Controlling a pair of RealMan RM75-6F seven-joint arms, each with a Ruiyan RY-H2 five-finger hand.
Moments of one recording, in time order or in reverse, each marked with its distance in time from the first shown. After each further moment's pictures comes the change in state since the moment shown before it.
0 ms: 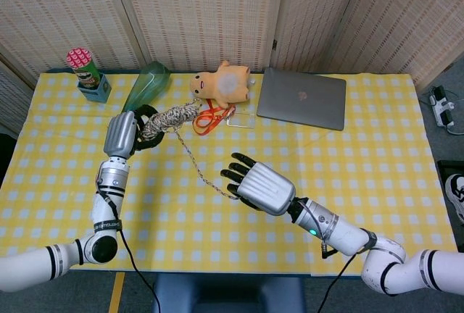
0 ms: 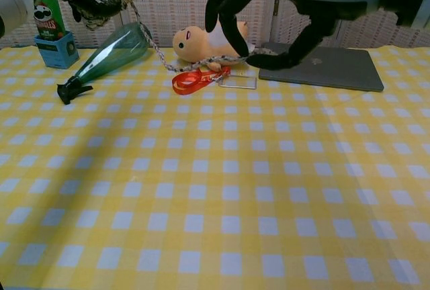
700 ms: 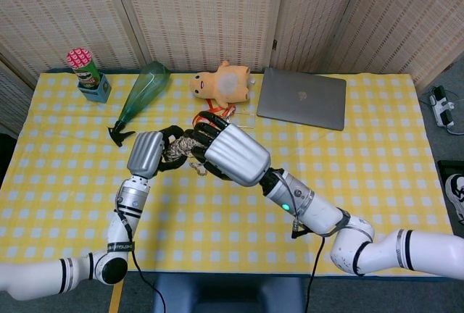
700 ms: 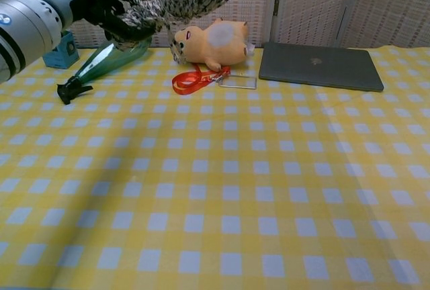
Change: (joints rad) left arm 0.025 -0.075 0.072 -0.086 0.174 0.045 0.056; right arm 0.138 -0.051 0.238 0.011 0.242 -0.006 -0.071
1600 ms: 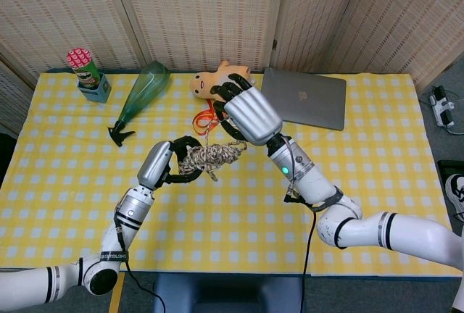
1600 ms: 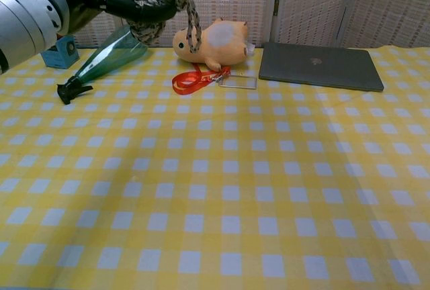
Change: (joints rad) left arm 0.066 0.059 -0.019 -0.082 0.176 -0.123 -0.441; right arm 0.039 -0.071 0.010 0.217 0.223 0.007 -0.011
